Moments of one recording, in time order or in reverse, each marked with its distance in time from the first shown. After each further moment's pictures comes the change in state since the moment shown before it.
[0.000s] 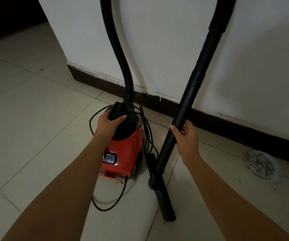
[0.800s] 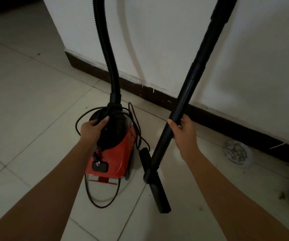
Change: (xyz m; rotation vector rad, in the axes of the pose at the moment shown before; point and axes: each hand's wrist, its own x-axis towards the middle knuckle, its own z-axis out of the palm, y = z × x) left_hand -0.085 0.018 -0.032 -0.079 0.114 -0.245; right_hand -0.046 -0.060 -0.049 -0.008 -0.084 0.116
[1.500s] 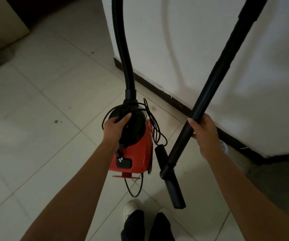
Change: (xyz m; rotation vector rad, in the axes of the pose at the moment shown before) left_hand -0.272 0.267 -0.155 -0.118 0.063 -0.172; right_hand -0.182 -0.340 -0.090 -0.071 -0.154 0.151
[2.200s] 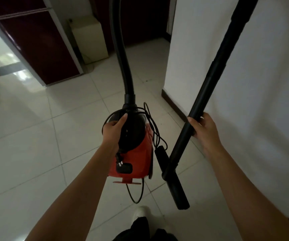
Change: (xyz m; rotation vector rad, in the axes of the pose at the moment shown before) left_hand -0.176 0.111 -0.181 -0.253 0.357 0.033; right_hand -0.147 -0.187 0.052 0.019 -0.417 -0.206
